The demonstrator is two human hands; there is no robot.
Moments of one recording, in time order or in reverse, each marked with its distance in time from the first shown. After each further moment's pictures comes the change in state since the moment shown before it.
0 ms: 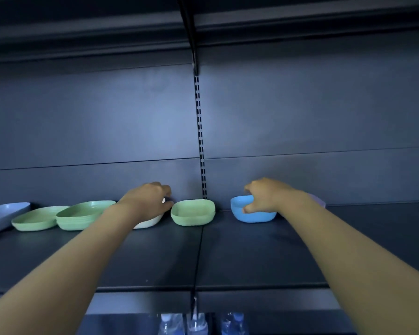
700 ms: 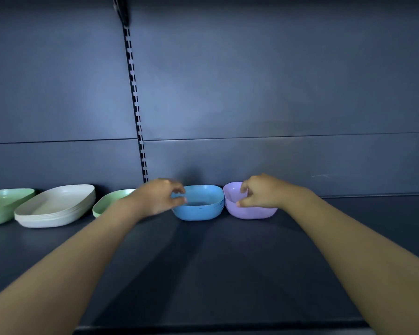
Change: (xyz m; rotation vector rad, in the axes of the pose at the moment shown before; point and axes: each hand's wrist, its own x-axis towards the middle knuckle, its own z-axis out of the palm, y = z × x) left_hand 0.111 0.146 0.066 -0.243 -0.116 0.188; right_hand 0.046 0.165 0.049 0.128 -0.122 -0.009
